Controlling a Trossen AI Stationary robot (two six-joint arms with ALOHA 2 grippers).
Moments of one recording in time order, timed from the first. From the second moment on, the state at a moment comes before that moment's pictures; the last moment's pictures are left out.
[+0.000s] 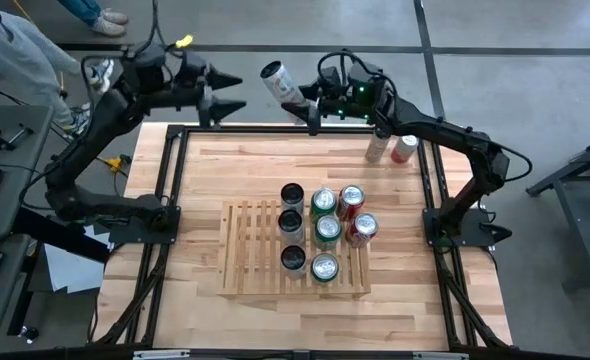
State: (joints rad) left arm 0.75 1.16 1.50 -0.48 0.55 -0.11; right arm -0.45 1.63 1.62 -0.04 -0.26 0.18
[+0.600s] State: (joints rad) left arm 0.57 1.16 1.13 0.43 0.47 -0.37; right arm -0.34 1.66 1.62 0.17 -0.32 0.28
